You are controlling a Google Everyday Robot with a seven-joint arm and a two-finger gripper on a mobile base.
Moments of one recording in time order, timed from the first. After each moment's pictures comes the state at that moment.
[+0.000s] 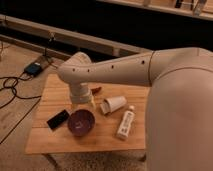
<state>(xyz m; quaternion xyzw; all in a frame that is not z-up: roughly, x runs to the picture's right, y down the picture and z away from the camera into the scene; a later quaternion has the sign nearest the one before) -0.107 0.103 0.703 -0.26 0.23 0.64 0.68</state>
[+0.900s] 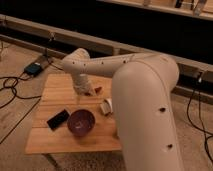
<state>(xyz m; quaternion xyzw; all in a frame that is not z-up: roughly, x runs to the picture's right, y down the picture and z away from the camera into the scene) -0.109 0.054 0.815 -0.29 0.20 0.46 0.81</state>
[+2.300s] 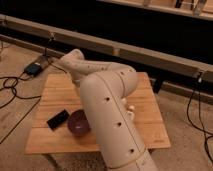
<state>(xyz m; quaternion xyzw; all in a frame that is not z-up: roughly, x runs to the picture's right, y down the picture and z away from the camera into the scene) -0.133 0.018 0.944 -0.30 0.15 0.27 0.90</state>
